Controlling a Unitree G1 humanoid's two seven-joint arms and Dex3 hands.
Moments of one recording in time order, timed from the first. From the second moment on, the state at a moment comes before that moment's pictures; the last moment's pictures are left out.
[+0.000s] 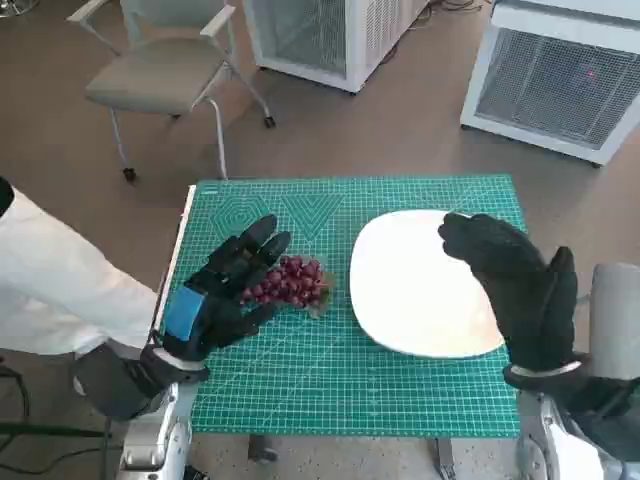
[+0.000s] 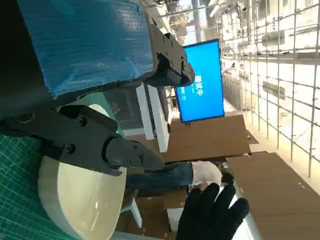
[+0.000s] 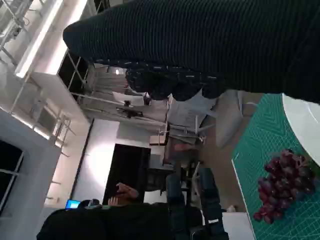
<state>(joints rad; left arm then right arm) -0.30 0.18 0.12 0.17 -0.31 -0.27 -0.46 -0.33 -0.15 -0.12 -0.02 0.37 -0.19 0.40</state>
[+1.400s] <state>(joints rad) -0.31 0.17 0.10 0.22 -0.27 -0.31 -0.45 -0.33 -0.15 -0.13 -0.01 0.37 -0.20 0.41</state>
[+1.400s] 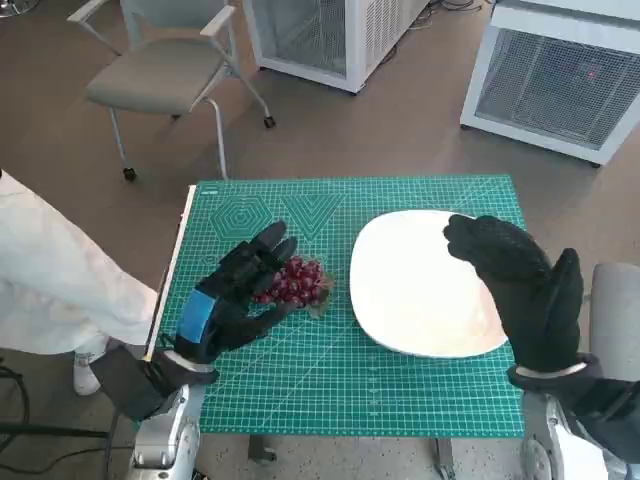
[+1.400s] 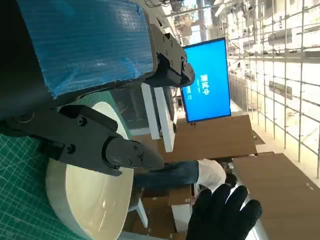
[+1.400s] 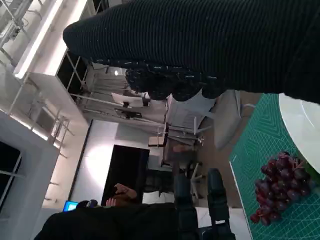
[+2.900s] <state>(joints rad) -0.40 0.39 -0.23 -0.23 0.75 0.45 -0.50 -0.33 -0.15 -0.14 0.00 0.37 -0.23 0.41</state>
